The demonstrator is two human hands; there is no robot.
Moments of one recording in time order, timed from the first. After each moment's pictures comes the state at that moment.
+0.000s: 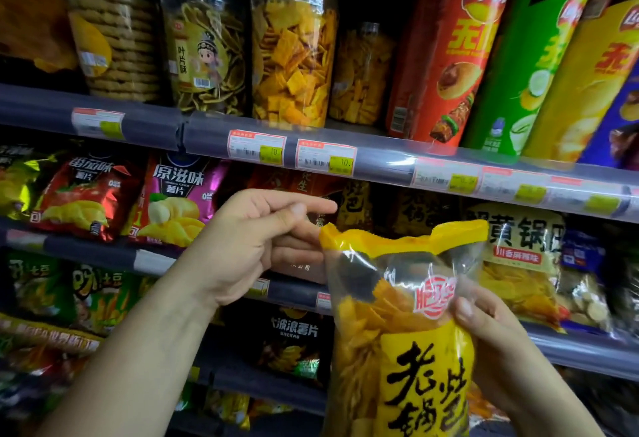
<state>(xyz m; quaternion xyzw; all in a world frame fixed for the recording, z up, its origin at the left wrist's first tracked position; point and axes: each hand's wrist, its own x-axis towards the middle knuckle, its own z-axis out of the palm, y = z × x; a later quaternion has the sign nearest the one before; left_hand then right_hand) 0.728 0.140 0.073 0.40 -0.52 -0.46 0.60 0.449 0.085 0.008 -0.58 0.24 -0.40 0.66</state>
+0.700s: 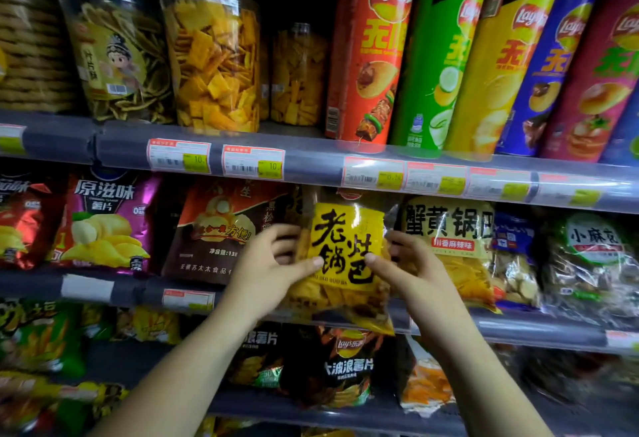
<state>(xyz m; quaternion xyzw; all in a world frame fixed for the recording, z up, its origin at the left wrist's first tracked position) 0.665 0.069 0.008 0.57 -0.51 -0.36 0.53 0.451 0.055 0.023 -0.60 0.49 -0.47 0.42</state>
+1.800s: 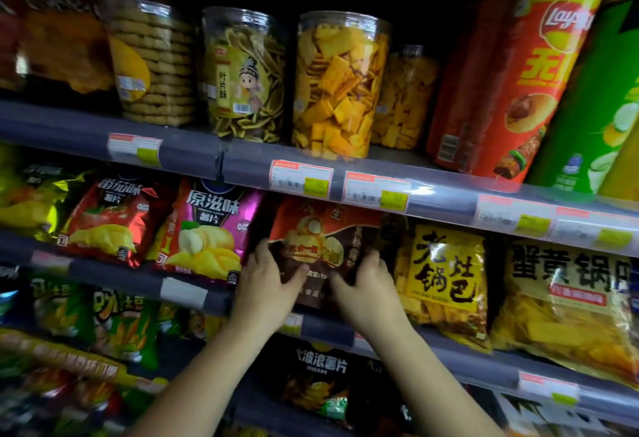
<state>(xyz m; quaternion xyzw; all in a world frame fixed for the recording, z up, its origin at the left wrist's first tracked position) 0.792 0.059 -0.032 0.76 -0.47 -0.10 0.43 0.642 0.028 0.007 -0.75 0.56 -0.27 0.24</state>
